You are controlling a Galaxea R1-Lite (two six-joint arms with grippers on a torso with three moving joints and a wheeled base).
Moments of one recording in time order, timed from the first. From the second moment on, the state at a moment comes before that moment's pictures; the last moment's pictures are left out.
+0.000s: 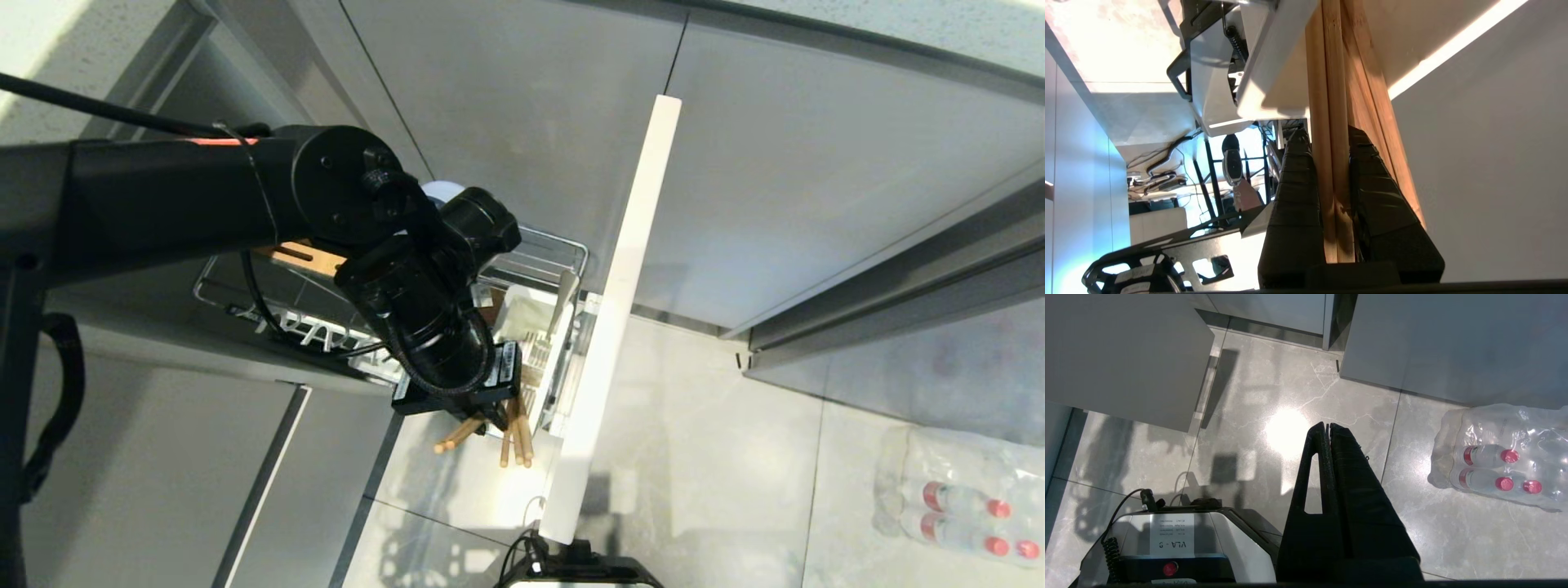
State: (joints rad) left arm -0.66 2.02 -1.95 1.16 -0.07 -0.57; right arm 0.00 0.00 0.00 0.00 -0.02 0.04
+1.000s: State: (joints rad) left arm -0.66 2.03 -1.95 1.14 -0.06 -0.57; right arm 0.00 0.00 0.00 0.00 -0.02 0.04
